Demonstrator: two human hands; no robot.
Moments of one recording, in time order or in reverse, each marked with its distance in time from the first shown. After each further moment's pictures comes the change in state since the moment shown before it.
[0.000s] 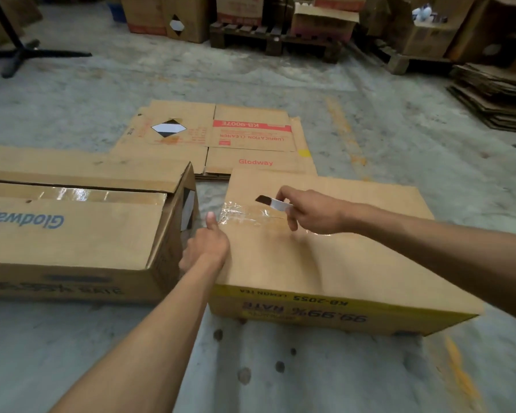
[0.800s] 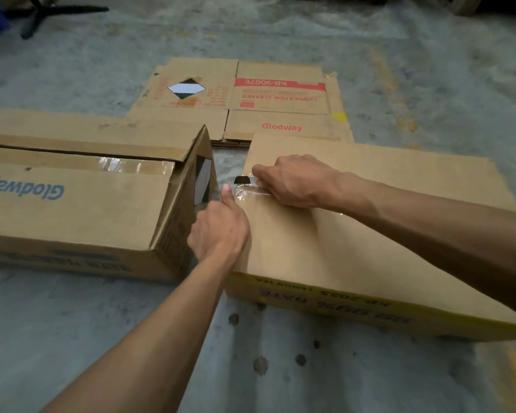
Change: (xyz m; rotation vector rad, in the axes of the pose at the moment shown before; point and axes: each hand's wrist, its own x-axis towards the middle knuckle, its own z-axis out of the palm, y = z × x) left_hand -0.002 0.004 0.008 0.054 0.199 0.095; right_hand 0.076 -0.025 0.030 -0.556 0.184 -0.270
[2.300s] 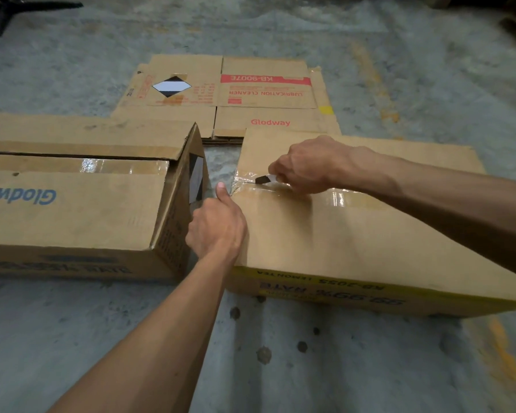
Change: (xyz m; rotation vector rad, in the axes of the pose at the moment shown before) left_hand 0.000 -0.002 -0.001 -0.027 0.008 -0.019; right_hand -0.021 0.004 -0.037 -0.173 -0.252 0.117
